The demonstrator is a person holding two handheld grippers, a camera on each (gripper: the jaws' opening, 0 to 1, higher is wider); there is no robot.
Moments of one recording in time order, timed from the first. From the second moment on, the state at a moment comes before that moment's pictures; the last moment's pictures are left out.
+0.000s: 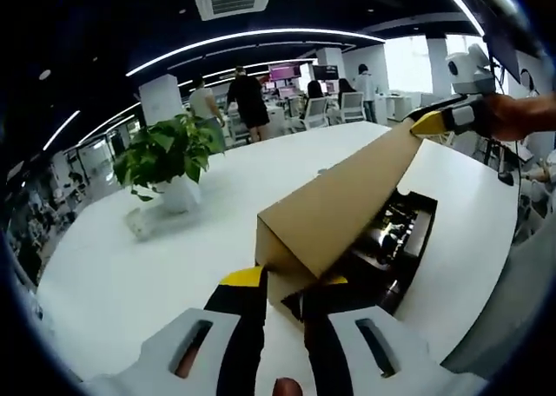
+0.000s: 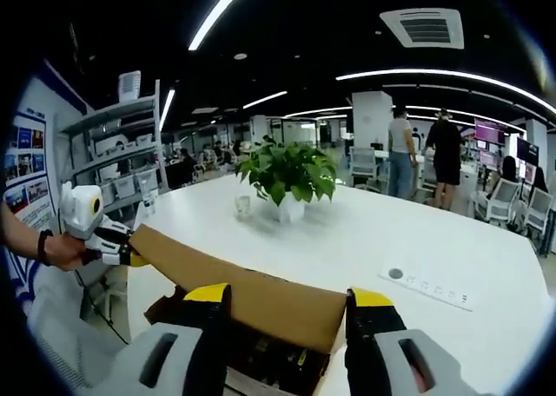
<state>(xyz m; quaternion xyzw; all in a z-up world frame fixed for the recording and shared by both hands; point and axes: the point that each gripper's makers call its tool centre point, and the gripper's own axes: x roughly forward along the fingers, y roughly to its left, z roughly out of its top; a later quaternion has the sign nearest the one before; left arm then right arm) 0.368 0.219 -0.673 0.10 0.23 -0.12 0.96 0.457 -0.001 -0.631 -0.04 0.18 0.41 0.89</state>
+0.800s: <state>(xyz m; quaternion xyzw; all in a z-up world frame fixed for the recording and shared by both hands) 0.389 0.228 -0.668 0.07 0.24 -0.10 0.96 0.462 -0.004 -0.636 -0.11 0.15 0.46 0.87</state>
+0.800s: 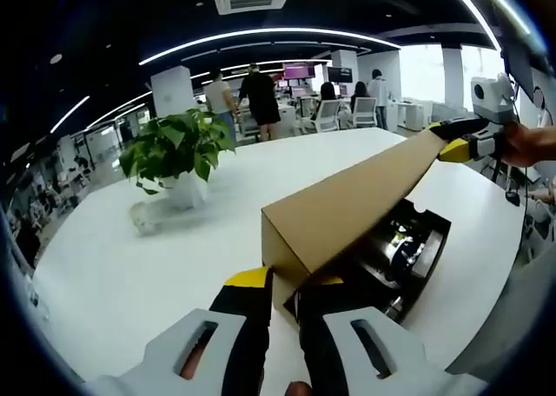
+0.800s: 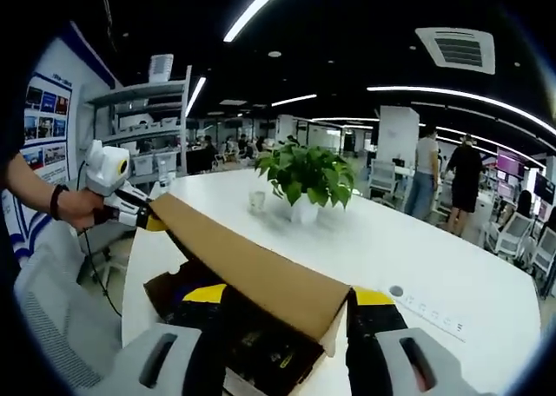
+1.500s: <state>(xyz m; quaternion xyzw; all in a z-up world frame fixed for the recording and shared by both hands) 0.406 0.237 -0.664 0.07 0.23 -0.09 0.97 0.507 -0.020 -0.647 -0.12 0.16 0.38 0.90</state>
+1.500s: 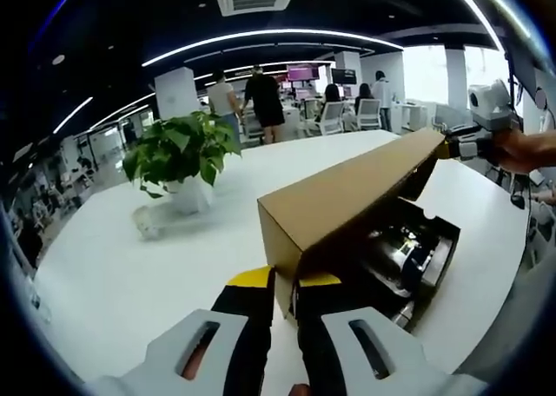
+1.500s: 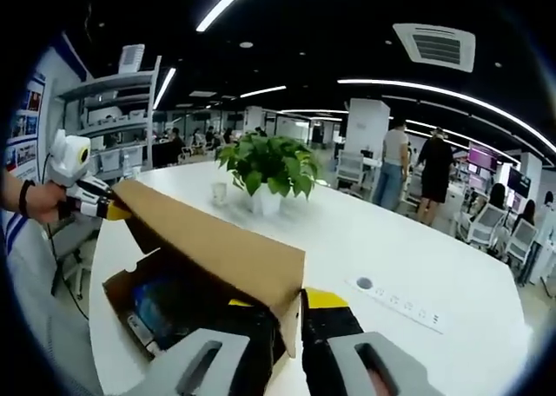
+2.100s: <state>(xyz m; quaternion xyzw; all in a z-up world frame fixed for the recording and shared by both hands) 0.422 0.244 -0.668 0.07 0.23 -0.09 0.97 0.524 -0.019 -0.660 -0.12 0.17 0.36 0.91</state>
